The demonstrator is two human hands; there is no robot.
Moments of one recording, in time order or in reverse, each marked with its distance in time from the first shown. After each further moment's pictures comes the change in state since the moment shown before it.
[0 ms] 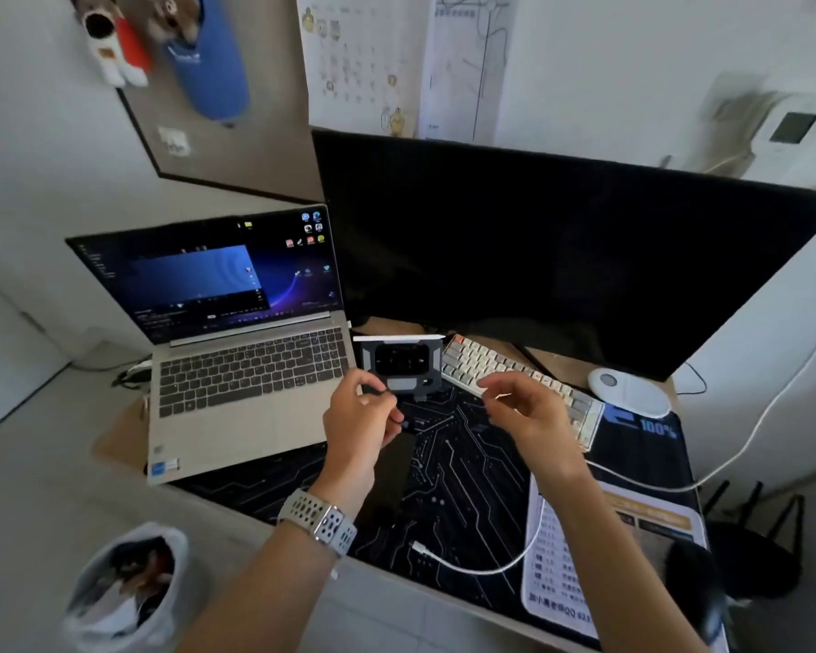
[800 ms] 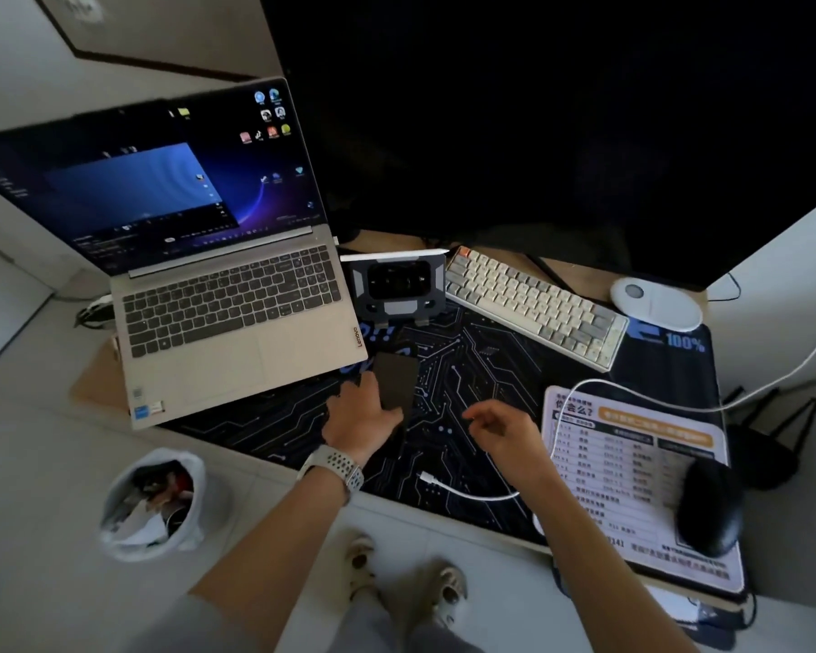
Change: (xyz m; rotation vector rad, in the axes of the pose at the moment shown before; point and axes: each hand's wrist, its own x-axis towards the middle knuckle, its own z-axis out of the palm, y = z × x) left_hand 0.057 -0.132 -0.005 1.131 -0.268 -0.057; right_hand -0.036 0.130 0.035 -0.265 -0.110 0.411
